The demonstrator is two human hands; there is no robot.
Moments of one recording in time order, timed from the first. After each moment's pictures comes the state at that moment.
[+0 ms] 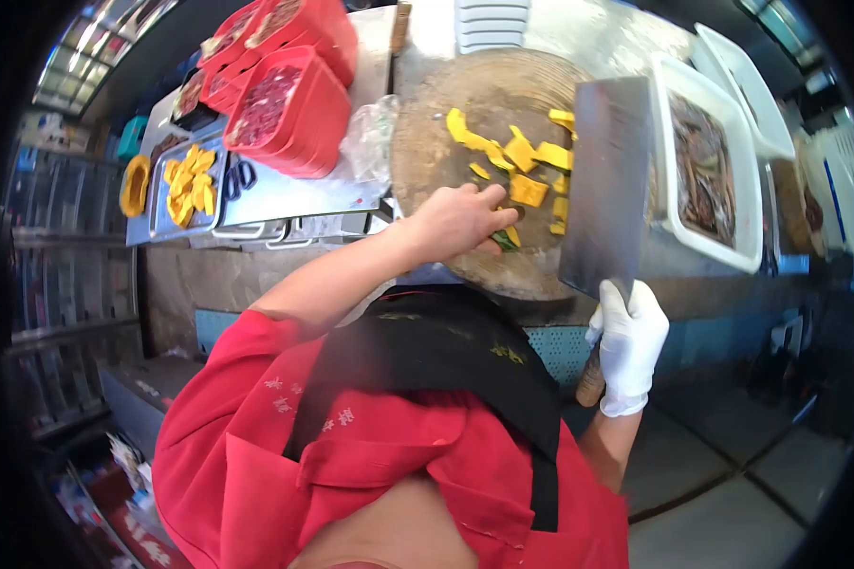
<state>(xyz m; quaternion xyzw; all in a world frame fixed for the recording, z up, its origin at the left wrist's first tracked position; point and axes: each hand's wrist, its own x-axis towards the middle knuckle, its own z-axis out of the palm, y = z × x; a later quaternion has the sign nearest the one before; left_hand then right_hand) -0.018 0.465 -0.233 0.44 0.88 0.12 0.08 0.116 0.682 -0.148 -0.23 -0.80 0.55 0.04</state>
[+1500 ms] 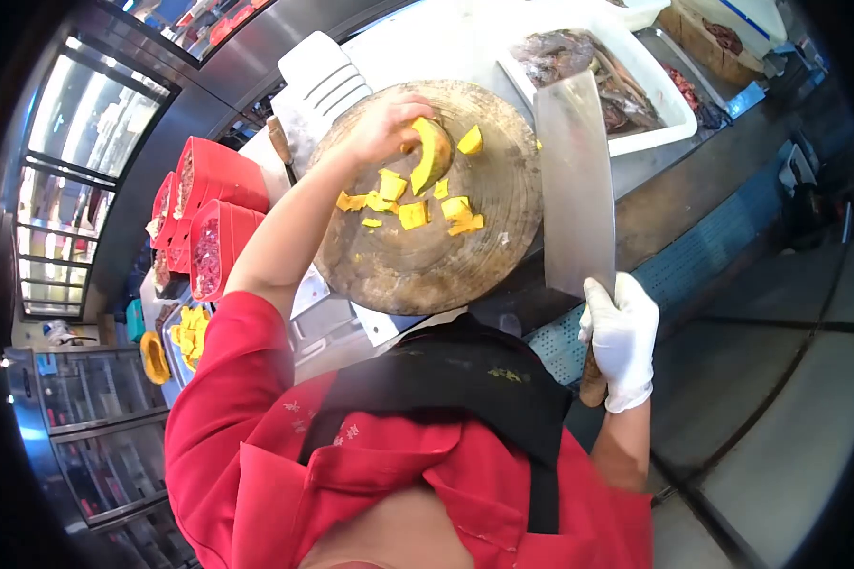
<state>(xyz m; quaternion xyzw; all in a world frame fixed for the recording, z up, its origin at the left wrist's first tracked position) -0.209 0.568 -0.224 0.67 0.70 0.22 -0.06 0.186 0.730 -0.164 -0.36 -0.67 0.63 0.14</state>
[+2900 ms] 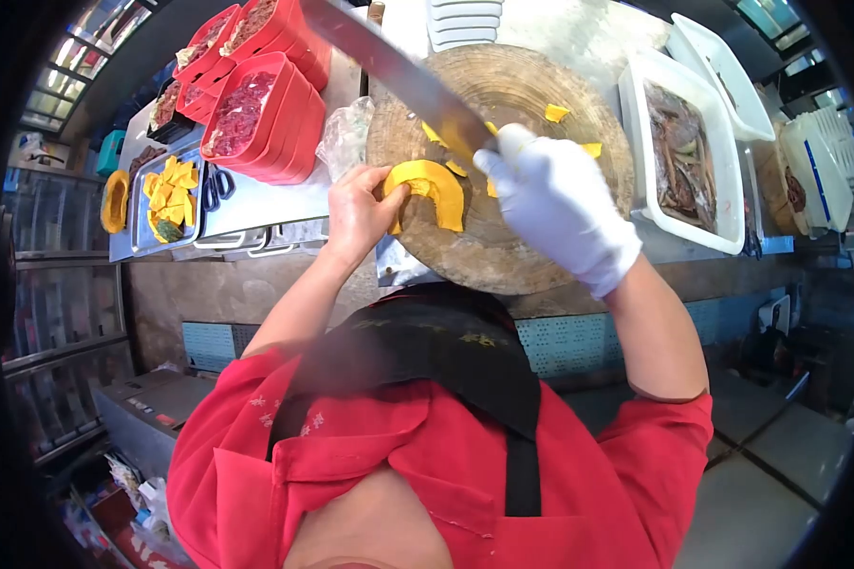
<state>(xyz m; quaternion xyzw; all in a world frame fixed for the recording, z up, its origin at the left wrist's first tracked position) -0.010 0.405 -0.257 0.11 0.90 0.37 -0.21 -0.002 0.631 -0.114 0.21 -0.93 0.29 0.07</state>
